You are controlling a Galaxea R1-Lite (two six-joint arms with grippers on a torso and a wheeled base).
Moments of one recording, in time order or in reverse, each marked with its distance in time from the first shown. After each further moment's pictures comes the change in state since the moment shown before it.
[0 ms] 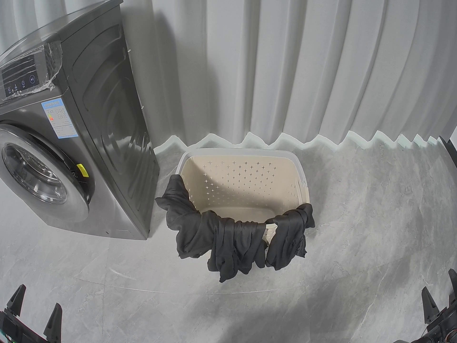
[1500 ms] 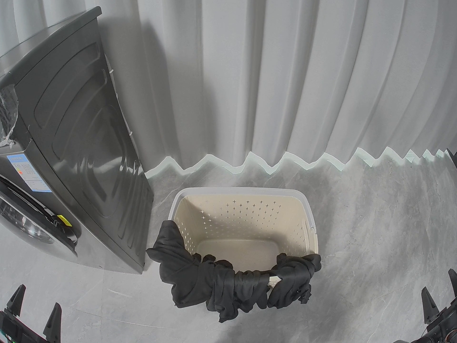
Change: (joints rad) left arm 0.000 0.000 0.000 0.000 0.003 -0.006; right arm 0.001 0.000 0.000 0.000 0.000 0.000
